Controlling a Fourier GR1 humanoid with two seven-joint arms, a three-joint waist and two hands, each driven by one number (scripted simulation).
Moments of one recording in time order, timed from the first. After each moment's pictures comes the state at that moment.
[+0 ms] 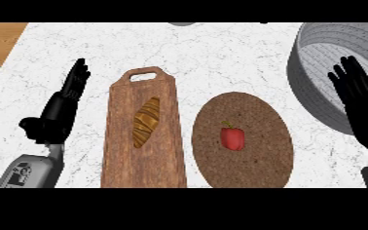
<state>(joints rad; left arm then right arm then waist) -0.17 0.38 -0.15 -1.46 0.15 0.18 -0.12 -0.09 -0.50 -0.02 -1.57 -0.45 -0.07 0.02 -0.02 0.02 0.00</state>
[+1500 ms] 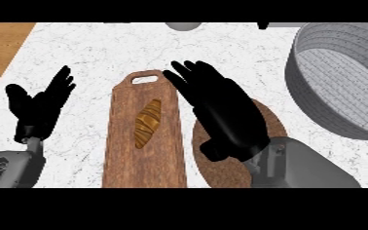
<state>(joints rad) -0.19 0.44 -0.04 -1.35 0.26 0.11 0.16 -0.67 -0.32 0.68 -1.79 0.64 0.17 0.58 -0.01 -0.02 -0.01</state>
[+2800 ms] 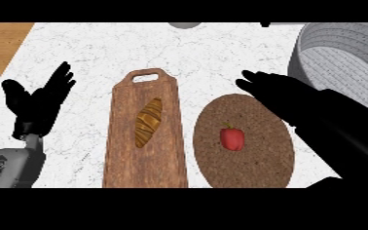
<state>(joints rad) -0.20 0.41 0.00 -1.38 0.23 0.08 0.20 -0.54 -0.43 0.24 -2.20 0.10 0.74 0.91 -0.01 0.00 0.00</state>
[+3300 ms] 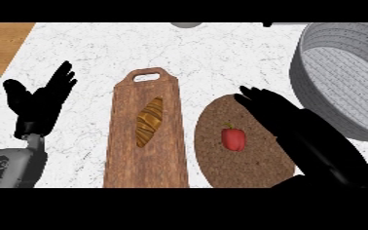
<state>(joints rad) -0.20 0.38 0.02 -1.39 0.20 0.06 0.21 -0.25 -0.39 0.33 -2.14 0.52 0.56 0.51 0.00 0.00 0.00</state>
